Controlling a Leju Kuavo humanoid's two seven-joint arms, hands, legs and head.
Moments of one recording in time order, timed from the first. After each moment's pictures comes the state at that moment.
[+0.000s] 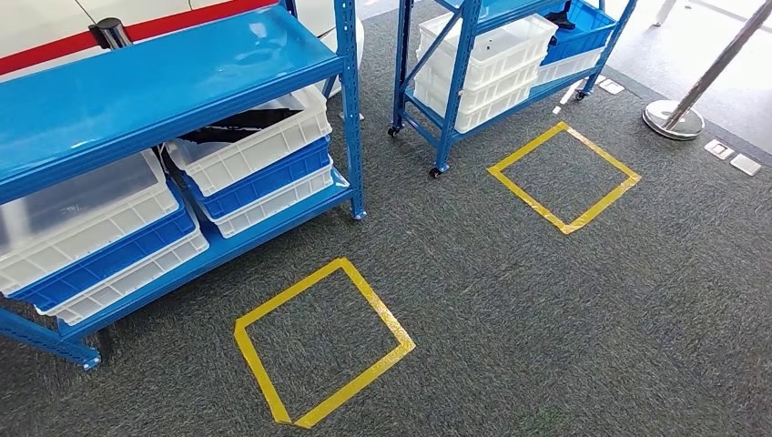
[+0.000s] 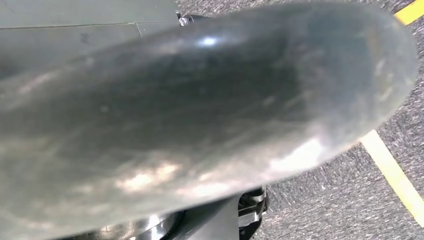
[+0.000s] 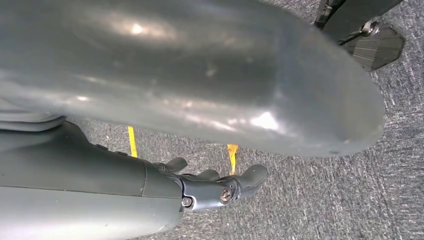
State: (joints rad) left arm -0.08 -0.15 1.31 -0.22 -1.24 0.06 -0.36; right arm -0.03 0.13 -0.89 -0.22 1.23 -0.16 0.06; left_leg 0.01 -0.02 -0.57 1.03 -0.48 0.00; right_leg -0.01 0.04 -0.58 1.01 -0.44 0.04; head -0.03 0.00
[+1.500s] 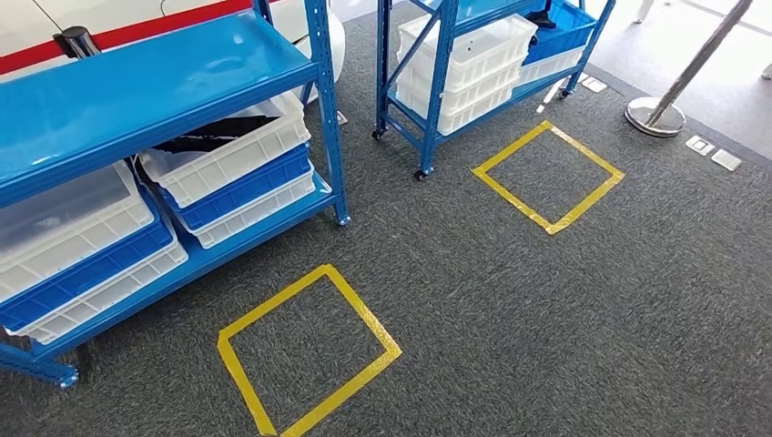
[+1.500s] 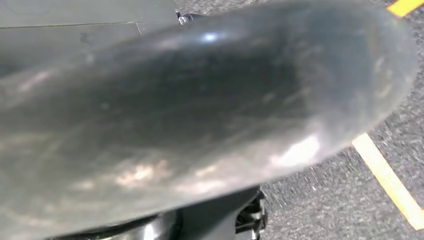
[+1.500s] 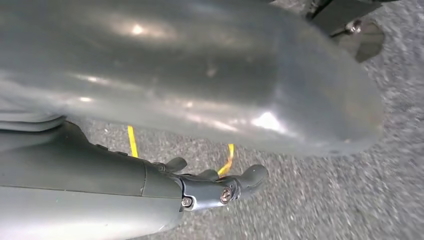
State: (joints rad) left arm -0.08 -0.16 1.31 -0.22 -1.24 0.08 -0.36; right arm -0.03 0.15 -0.89 -0.22 1.26 -0.23 0.05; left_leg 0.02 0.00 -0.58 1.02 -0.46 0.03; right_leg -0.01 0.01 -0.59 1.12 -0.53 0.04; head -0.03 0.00
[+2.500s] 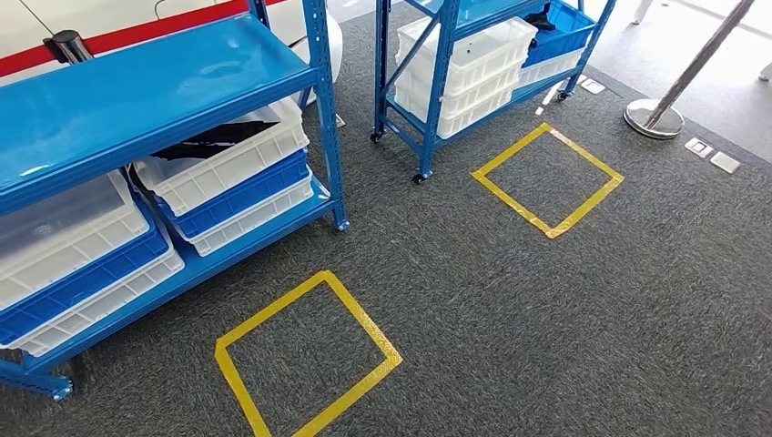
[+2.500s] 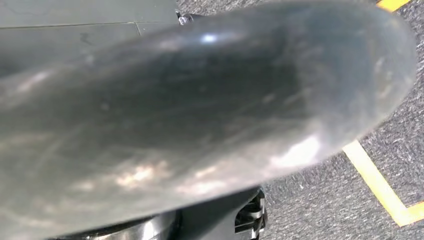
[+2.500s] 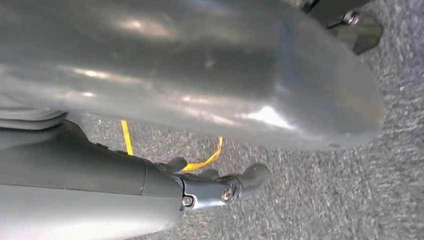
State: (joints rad) left arm -0.08 -0.17 1.31 -0.22 -1.23 0.08 -0.36; right arm -0.03 0.14 -0.88 -0.22 1.28 -0.24 0.02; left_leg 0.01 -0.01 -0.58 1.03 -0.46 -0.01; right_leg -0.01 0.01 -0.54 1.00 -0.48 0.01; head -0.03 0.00
